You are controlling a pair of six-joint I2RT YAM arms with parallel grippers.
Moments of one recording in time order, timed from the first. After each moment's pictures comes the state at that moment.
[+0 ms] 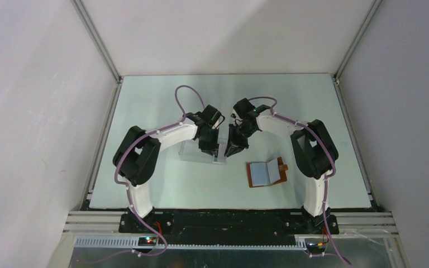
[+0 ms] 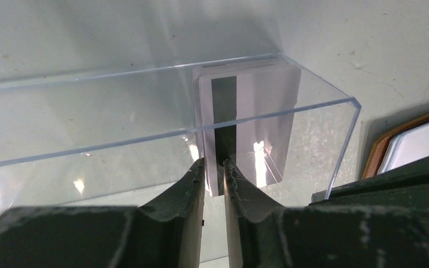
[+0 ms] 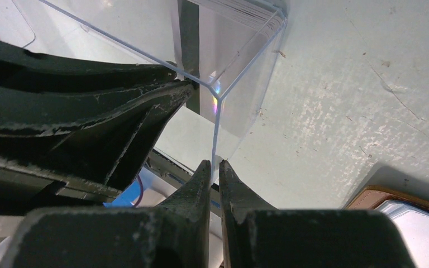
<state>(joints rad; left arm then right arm) -0.64 1.85 1.27 -0.64 0.08 -0.52 0.59 1.96 1.42 -0.71 -0.53 0.65</state>
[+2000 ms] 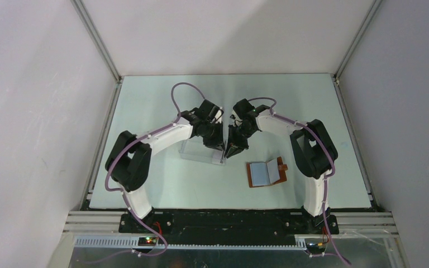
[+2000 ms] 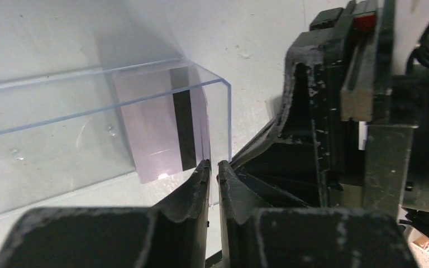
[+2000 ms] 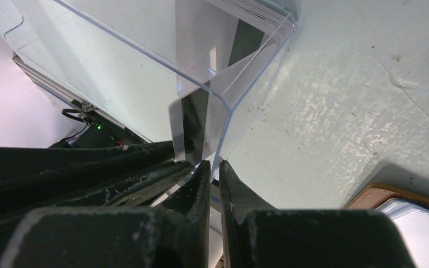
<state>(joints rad) -0.64 1.77 1.27 -0.57 0.26 -0.55 0.59 1.97 1.42 -0.73 -0.55 0.64</state>
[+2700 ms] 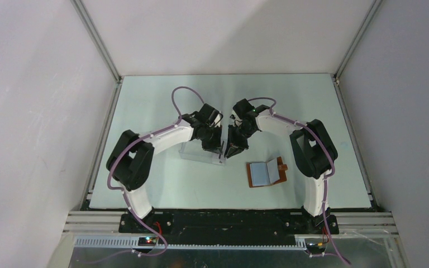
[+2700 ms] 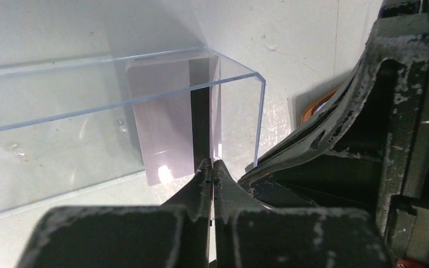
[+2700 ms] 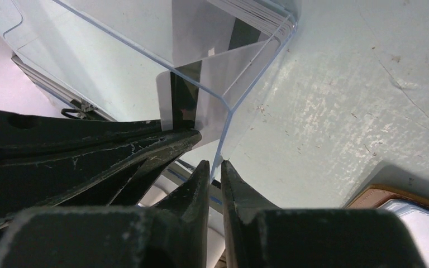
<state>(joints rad) -0.64 1.79 1.22 -0.54 0.25 -0.56 0.59 1.97 1.42 -0.73 -0.55 0.64</state>
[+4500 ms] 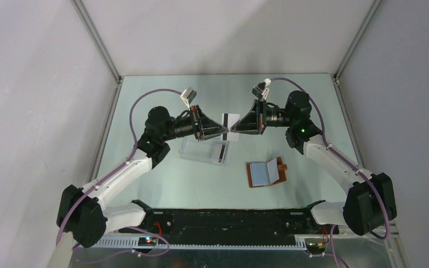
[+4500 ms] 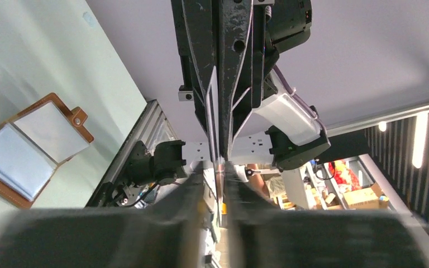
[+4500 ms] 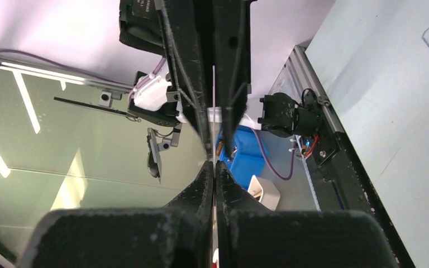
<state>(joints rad) -0.53 1.16 0.81 0.42 0.79 -1.25 0.42 1.30 0.96 0.38 -1.12 1.26</state>
